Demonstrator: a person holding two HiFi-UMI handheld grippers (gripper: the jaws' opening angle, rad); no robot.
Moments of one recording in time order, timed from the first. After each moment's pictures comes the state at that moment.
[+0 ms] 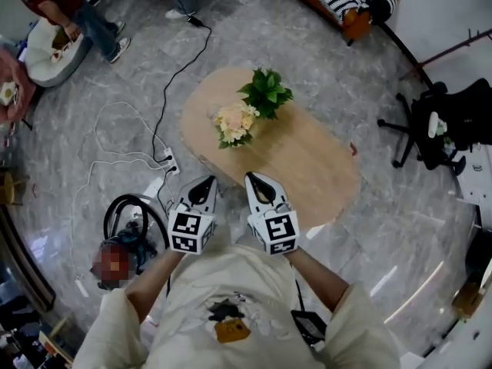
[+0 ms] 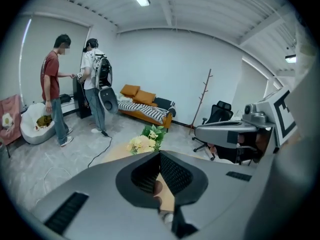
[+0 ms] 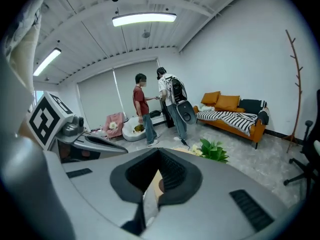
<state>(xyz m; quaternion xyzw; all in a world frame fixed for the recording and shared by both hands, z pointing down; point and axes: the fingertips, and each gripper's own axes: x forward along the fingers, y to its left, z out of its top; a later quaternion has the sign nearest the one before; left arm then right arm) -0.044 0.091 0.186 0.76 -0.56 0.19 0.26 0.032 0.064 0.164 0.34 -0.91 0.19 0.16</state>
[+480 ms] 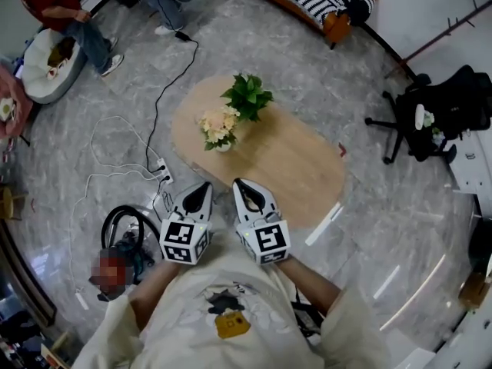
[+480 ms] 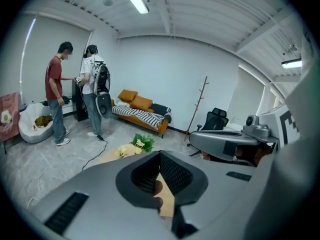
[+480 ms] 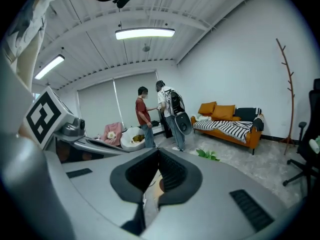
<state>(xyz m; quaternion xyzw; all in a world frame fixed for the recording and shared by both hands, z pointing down) 0.004 0.119 0.128 0.77 -0.56 0.15 0.25 0.065 0.099 0.108 0.37 -0.91 0.15 0.10</state>
